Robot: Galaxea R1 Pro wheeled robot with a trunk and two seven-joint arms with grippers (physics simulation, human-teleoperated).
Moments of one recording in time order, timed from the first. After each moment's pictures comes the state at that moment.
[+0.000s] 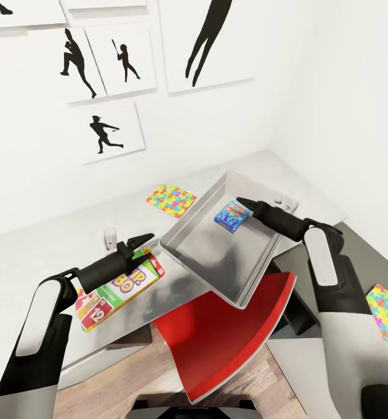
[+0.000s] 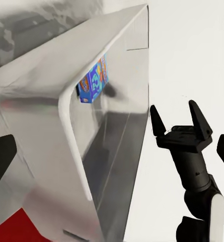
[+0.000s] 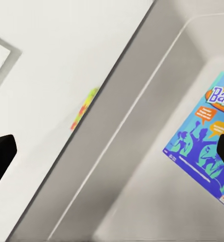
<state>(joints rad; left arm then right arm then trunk) -0.52 0.01 0.14 -1.60 1.44 1.00 0.14 -0.86 -0.07 -0.07 -1.38 -0.73 0.80 0.20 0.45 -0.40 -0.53</state>
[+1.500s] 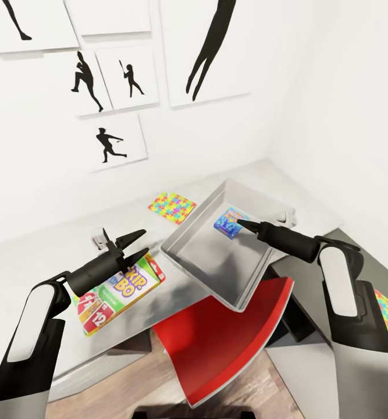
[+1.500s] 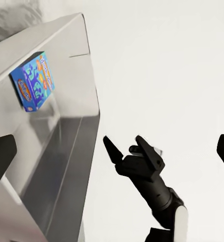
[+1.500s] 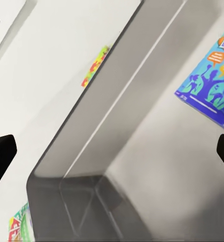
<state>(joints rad) -0.49 0.05 0.16 -1.60 1.44 1.00 -0.08 -0.71 -0.08 -0.11 -1.61 -0.73 1.04 0.18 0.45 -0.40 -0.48</state>
